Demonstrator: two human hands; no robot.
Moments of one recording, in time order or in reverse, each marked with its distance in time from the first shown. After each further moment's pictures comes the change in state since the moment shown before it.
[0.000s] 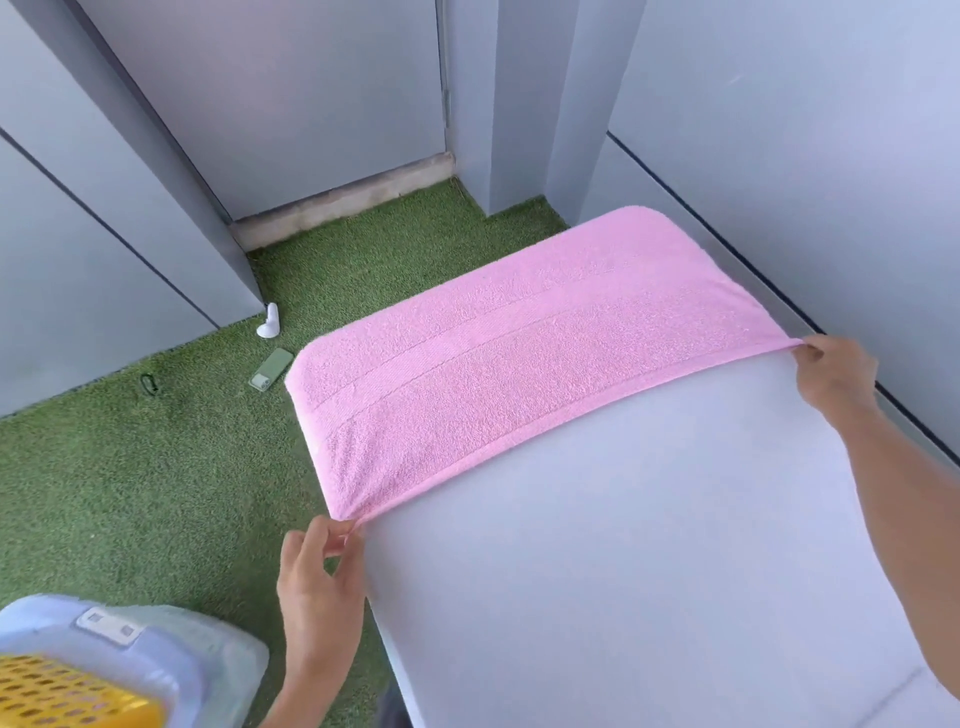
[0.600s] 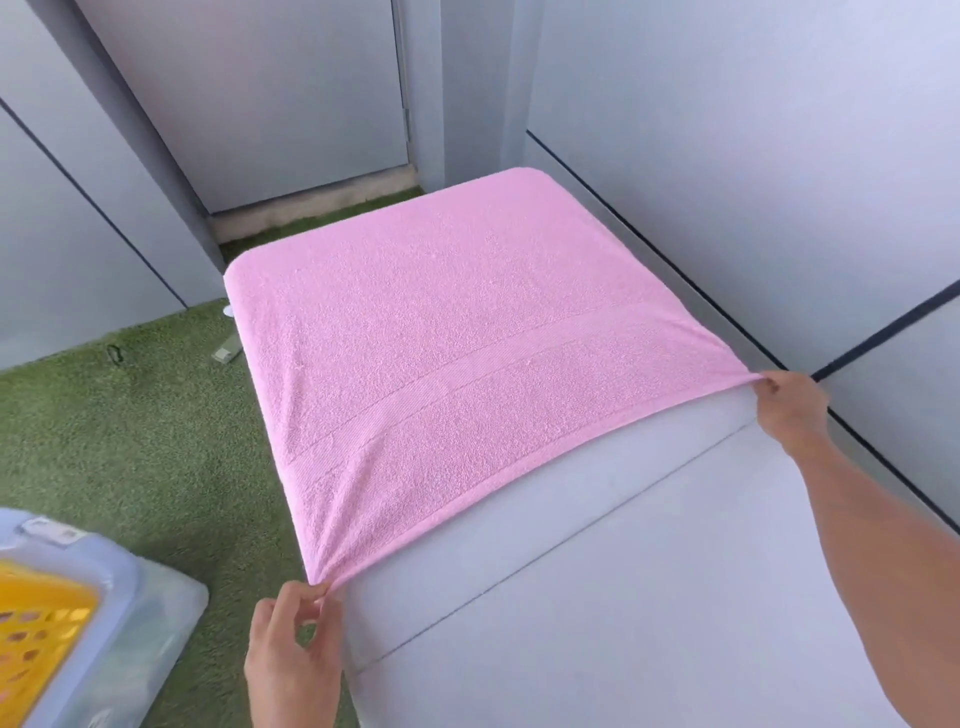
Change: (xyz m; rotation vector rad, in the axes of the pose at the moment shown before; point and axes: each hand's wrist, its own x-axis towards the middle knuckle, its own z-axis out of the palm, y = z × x) left_hand -0.279 0.001 0.007 -0.025 0.107 -0.030; right_hand -0.129 0.208 -0.055 0.048 0.017 -0.030
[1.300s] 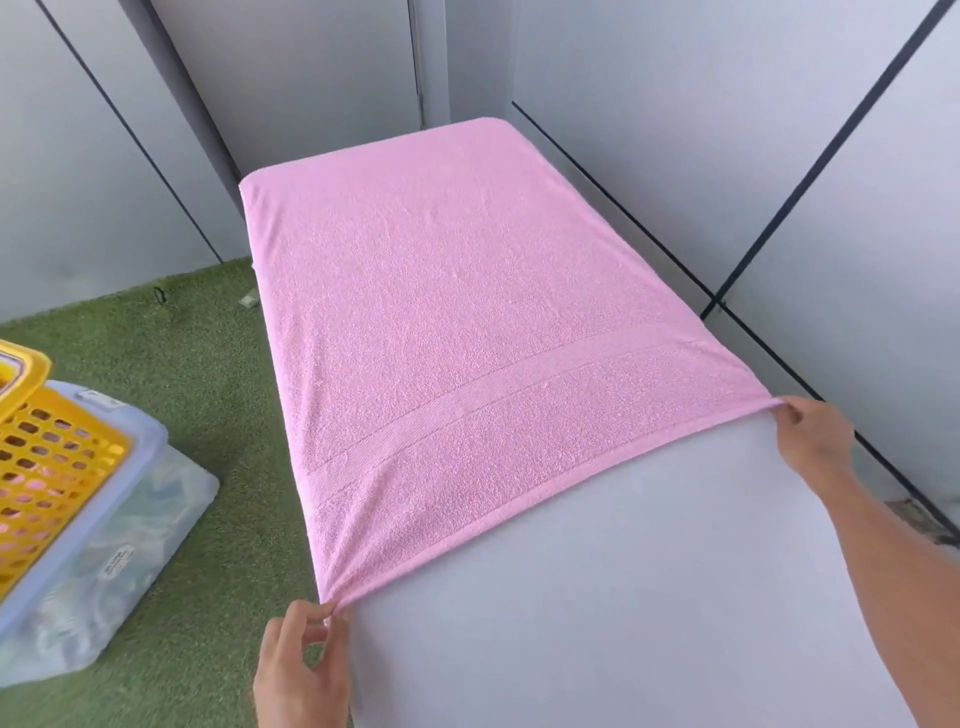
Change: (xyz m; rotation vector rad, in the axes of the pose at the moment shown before) left_hand -0.304 0.004 -0.033 -0.012 0.081 0.014; right_hand -0.151 0.232 -0.075 0.057 0.008 -0.082
